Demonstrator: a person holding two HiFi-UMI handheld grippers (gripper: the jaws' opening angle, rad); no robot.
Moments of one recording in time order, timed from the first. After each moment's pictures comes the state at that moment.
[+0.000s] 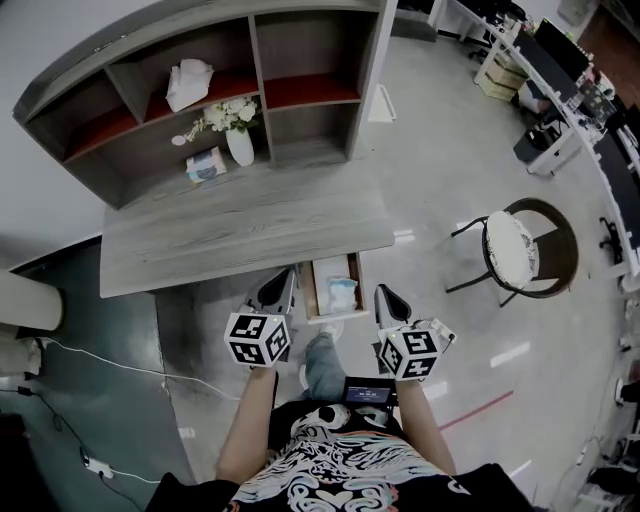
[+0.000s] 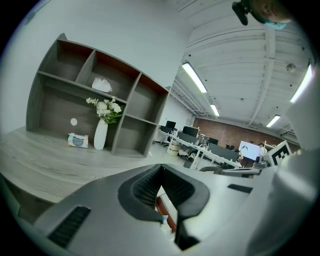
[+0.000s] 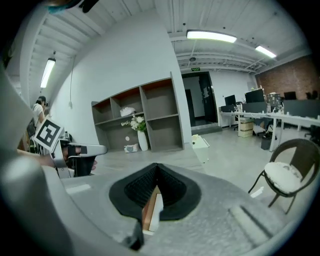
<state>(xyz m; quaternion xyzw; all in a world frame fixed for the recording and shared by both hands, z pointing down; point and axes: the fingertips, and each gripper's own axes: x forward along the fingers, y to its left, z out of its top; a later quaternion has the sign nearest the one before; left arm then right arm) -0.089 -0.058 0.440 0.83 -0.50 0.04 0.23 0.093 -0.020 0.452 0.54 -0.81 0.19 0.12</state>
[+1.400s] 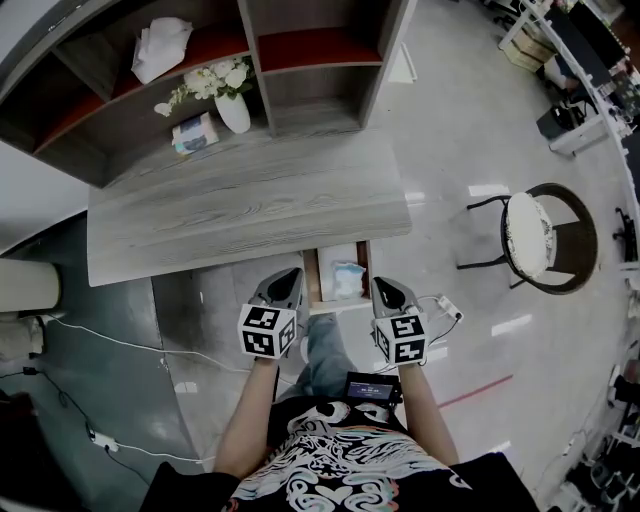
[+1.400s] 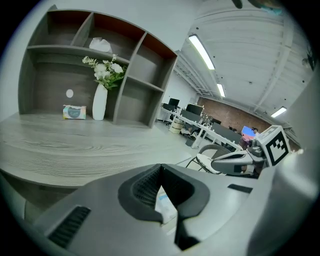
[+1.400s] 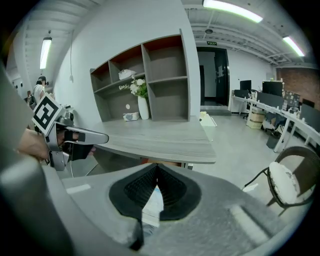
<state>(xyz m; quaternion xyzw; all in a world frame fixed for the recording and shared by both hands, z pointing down) -0.074 -0.076 0.553 0.81 -0.47 0.16 0.29 0.084 -0.057 0.560 0.48 -0.81 0.23 0.26</state>
